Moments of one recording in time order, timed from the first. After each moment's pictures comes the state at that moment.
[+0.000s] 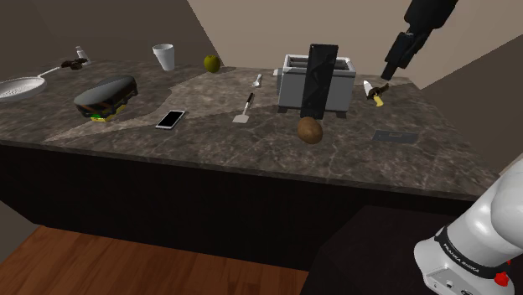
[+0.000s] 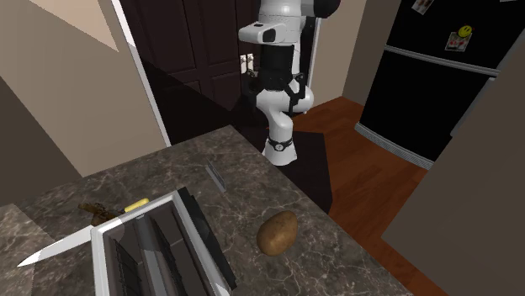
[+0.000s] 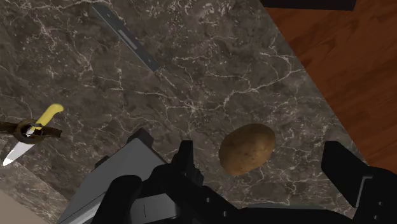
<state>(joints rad) 0.00 -0.76 -0.01 -2.30 -0.04 1.68 -0.10</state>
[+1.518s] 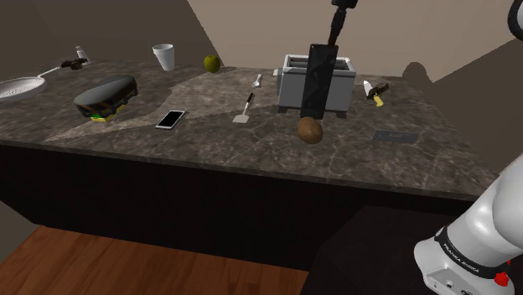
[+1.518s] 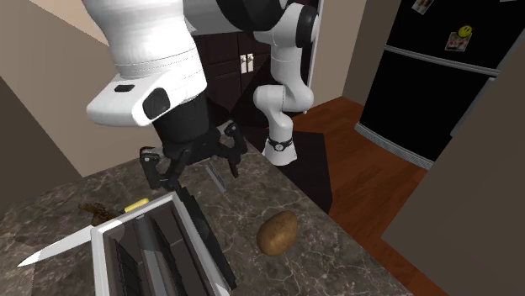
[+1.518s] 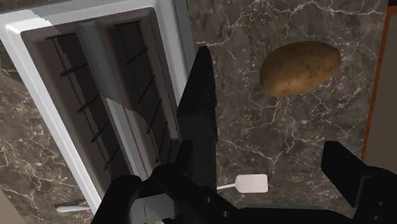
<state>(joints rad) 0.04 0.19 -0.30 -1.37 0.20 1.55 -0.87</state>
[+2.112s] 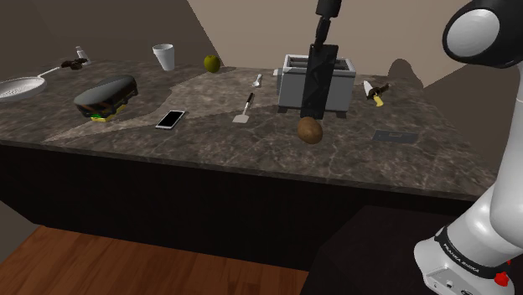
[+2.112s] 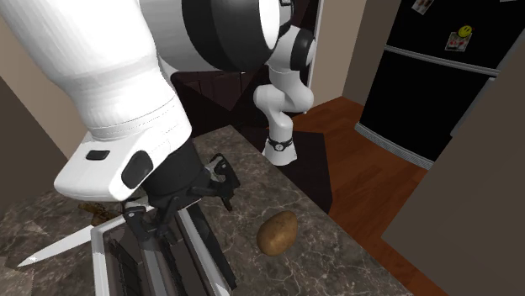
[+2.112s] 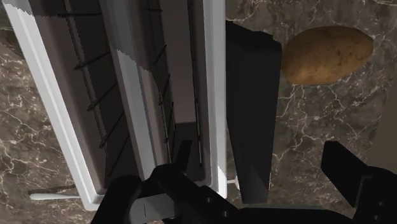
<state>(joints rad) -0.01 0.42 -0.28 -1.12 0.28 1.49 -0.98</state>
